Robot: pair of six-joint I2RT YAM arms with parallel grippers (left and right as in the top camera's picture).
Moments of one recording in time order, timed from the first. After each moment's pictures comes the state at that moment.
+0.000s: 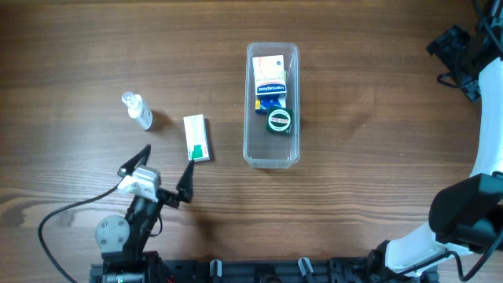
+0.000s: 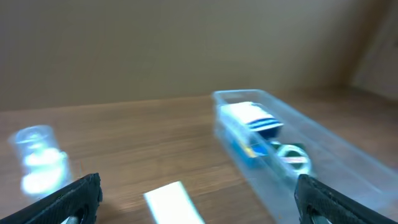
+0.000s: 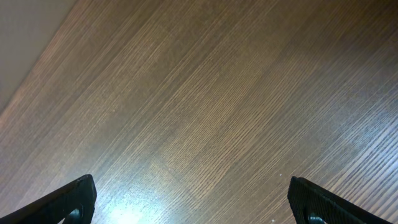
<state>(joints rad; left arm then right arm) 0.07 0.01 0.01 -0.02 0.46 -0.07 -0.30 1.80 1.78 -1.05 0.13 0.58</state>
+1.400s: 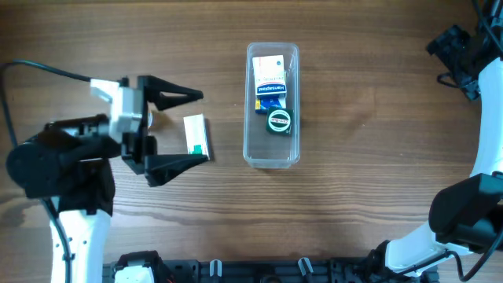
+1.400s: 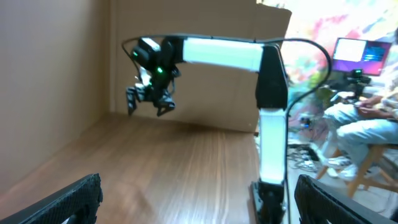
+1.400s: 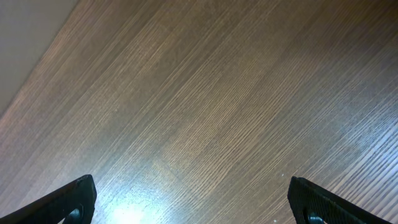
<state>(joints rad) 0.10 1.01 0.92 0.75 1.56 -0.75 -0.30 1.80 1.78 -1.05 0.12 0.58</state>
